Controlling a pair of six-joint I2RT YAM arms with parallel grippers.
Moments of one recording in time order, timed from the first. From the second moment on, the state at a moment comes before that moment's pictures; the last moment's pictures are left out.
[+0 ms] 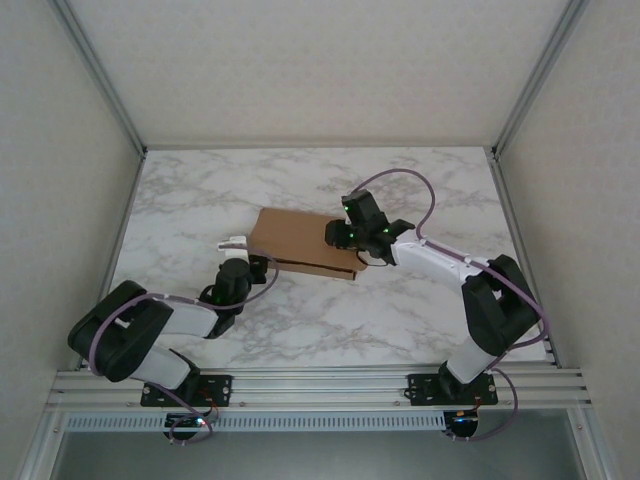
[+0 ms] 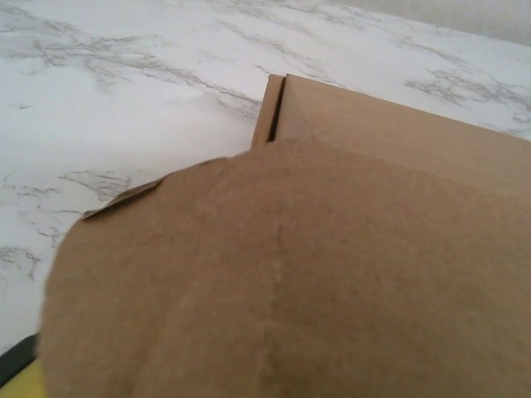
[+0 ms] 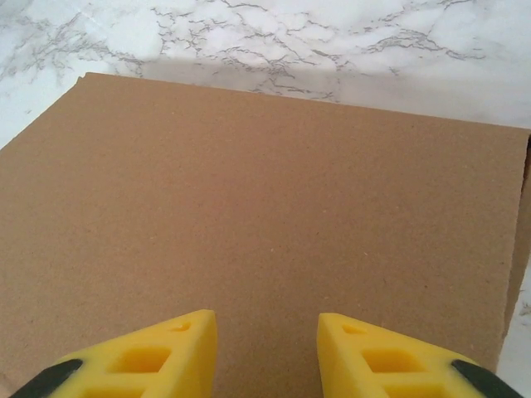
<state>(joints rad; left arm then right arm) -0.54 1.45 0.27 0.77 -0.42 -0.41 0.67 1.63 1.10 -0.28 -0.03 0.59</state>
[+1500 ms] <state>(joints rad) -0.40 1.28 0.75 0.02 -0.10 -0.54 0.69 1.73 1.03 -0.19 0.01 0.56</state>
